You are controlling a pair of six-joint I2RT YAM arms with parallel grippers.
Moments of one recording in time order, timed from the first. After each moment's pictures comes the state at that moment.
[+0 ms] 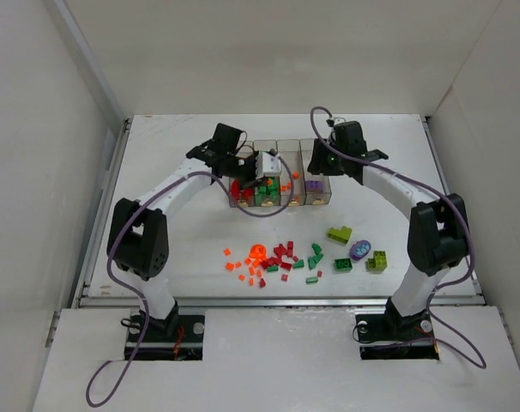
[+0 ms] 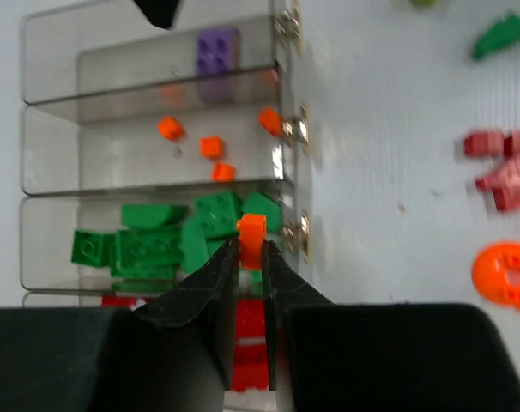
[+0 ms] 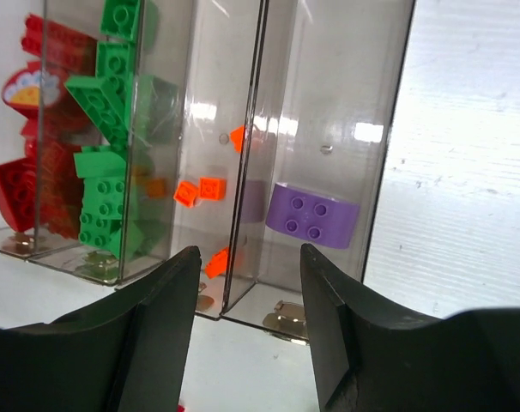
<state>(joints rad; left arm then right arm) -0.45 1.74 1.40 -0.58 0.71 1.05 0.34 1.77 1.35 -0.30 -0.10 0.31</state>
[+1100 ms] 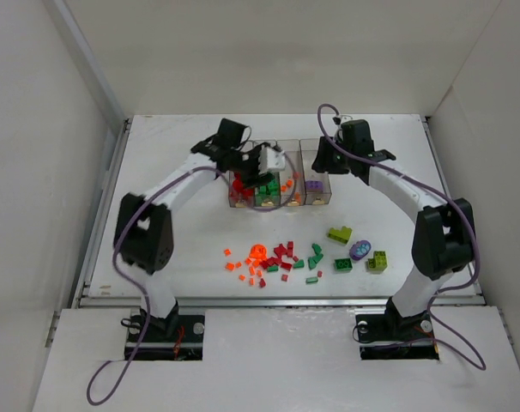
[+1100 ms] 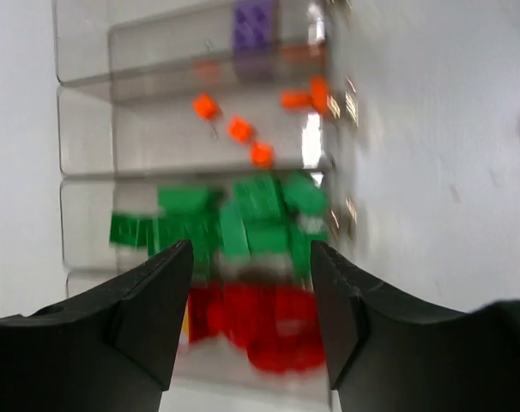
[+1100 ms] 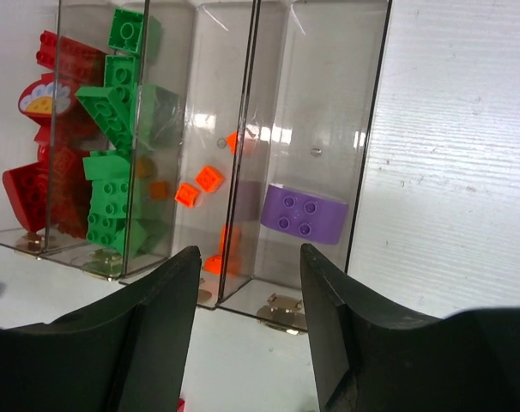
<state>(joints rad) -0.47 1.88 1.55 -0.50 0.64 0.92 0.30 1.72 1.33 -0.30 -0.12 0.31</state>
